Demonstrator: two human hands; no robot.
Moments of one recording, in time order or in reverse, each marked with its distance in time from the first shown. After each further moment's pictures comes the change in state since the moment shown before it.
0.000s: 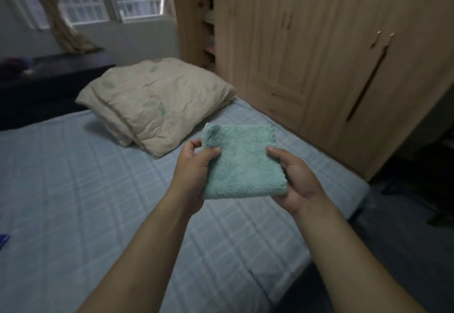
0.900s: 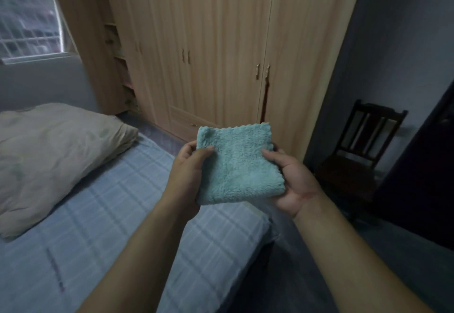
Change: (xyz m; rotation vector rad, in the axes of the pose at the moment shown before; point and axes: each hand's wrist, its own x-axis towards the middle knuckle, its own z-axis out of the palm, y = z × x) left_hand 0.077 -0.112 0.468 0.010 -0.251 -0.027; right_hand -0.084 -0.381 -0.268 0.006 0.092 -0.316
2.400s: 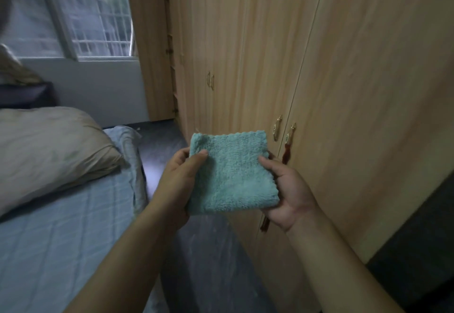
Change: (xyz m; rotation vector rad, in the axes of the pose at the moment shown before) left_hand 0.564 -0.087 0.307 0.008 0.395 0.180; right_hand 0.571 -0.373 -0.227 -0.064 -0.342 0.321
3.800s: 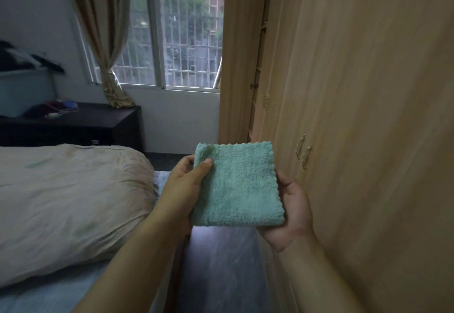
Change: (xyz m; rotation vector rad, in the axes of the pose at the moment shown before) left_hand 0.591 0.086 -0.115 0.037 0.400 0.190; right_hand 0.671 -0.055 0.050 0.225 -0.284 0.268
